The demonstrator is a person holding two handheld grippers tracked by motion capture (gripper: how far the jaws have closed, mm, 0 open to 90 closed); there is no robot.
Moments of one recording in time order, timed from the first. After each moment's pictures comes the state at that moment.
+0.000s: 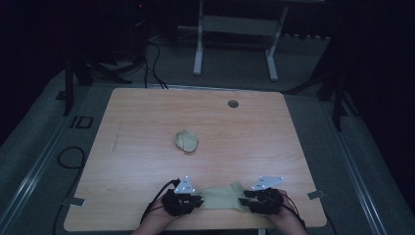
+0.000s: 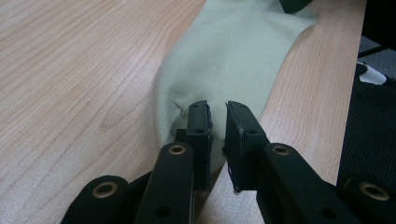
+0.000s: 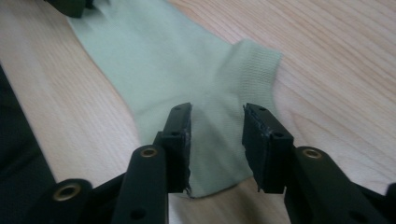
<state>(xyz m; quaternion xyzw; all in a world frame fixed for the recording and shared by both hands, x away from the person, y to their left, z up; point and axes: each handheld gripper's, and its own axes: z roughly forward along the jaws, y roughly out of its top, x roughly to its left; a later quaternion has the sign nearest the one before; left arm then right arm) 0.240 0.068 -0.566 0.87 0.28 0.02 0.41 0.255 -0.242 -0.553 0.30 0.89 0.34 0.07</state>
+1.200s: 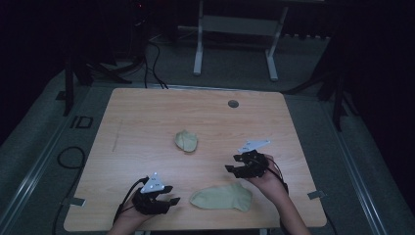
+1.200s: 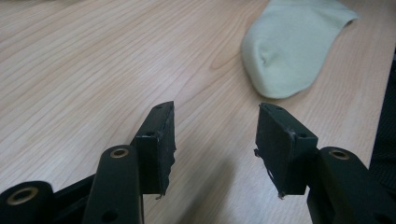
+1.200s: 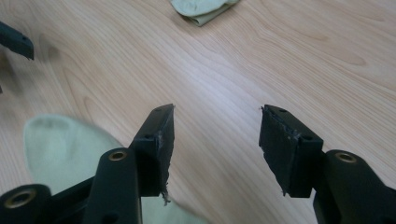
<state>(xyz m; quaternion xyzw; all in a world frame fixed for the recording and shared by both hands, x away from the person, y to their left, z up) 0.233 0.147 -0.564 0.84 0.33 0.08 0.42 0.339 -0.191 -0.500 0.31 0.88 0.35 0.10</state>
